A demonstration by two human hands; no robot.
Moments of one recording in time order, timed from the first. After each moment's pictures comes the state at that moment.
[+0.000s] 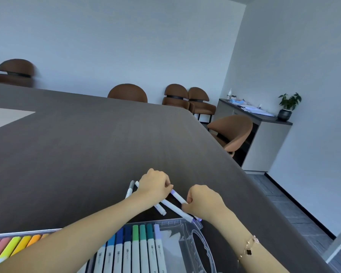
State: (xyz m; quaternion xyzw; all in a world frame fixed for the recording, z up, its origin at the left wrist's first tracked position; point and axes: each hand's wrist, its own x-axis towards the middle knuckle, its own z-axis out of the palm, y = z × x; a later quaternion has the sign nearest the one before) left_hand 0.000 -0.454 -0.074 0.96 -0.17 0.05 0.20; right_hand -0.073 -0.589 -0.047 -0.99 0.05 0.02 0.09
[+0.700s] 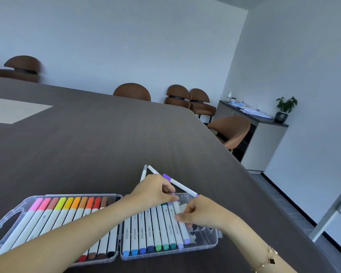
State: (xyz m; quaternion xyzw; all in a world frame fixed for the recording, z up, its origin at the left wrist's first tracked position) left_hand -0.090 -0.389 -0.074 0.89 -0.27 -0.04 0.36; right_hand -0.168 -0.552 -0.047 -0.94 0.02 0.18 0.28
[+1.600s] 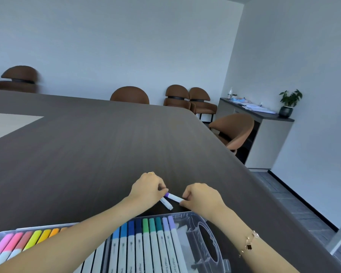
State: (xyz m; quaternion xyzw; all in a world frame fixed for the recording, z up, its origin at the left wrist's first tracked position) left_hand -0.024 -0.414 -0.075 0.95 -0.19 0.07 0.23; right_hand -0.082 -0.575 -0.055 -0.99 0.00 -0.02 0.10
